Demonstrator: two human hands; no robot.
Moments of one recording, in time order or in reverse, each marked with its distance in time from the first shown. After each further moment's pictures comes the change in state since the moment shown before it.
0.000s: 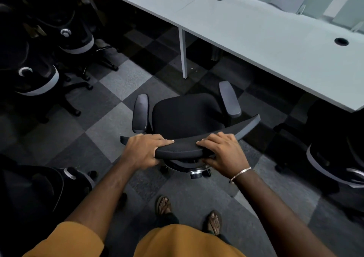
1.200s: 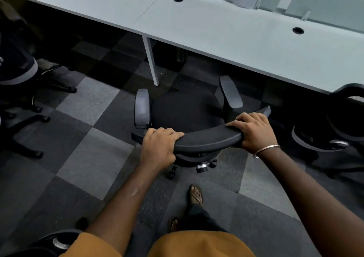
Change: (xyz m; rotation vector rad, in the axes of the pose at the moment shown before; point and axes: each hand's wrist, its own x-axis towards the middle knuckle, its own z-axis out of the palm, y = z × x) left_hand 0.136 -0.076 -0.014 0.019 0.139 0.189; right_hand 0.092 0.053 -0.011 -0.300 -0.027 0.480
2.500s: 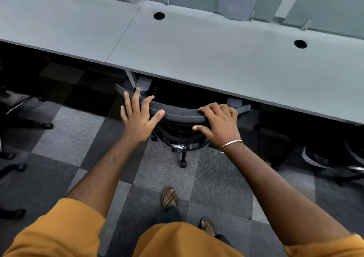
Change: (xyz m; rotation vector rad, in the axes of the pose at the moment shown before) left_hand 0.358 -0.177 -0.026 -0.434 0.066 -0.099; right_hand 0.323 -0.014 0.029 0.129 0.164 0.192
